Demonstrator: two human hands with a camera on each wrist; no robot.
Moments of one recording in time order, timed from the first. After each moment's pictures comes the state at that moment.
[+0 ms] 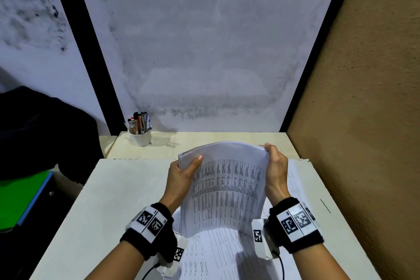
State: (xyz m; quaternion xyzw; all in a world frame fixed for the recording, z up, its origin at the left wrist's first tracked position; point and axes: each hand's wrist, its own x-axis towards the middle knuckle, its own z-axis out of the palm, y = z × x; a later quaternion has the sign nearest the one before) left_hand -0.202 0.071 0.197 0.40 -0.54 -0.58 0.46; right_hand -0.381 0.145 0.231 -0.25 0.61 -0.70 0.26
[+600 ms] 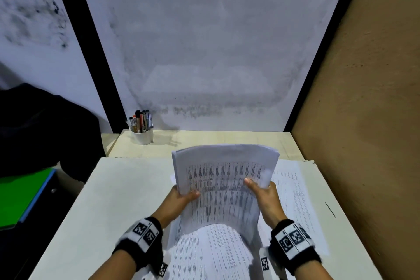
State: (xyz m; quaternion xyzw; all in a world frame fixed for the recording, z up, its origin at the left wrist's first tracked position) left_hand -0.177 0.072 0.142 0.40 -0.59 -0.64 0.28; right_hand -0.383 0.164 0.166 -0.32 0.65 -0.57 0.39
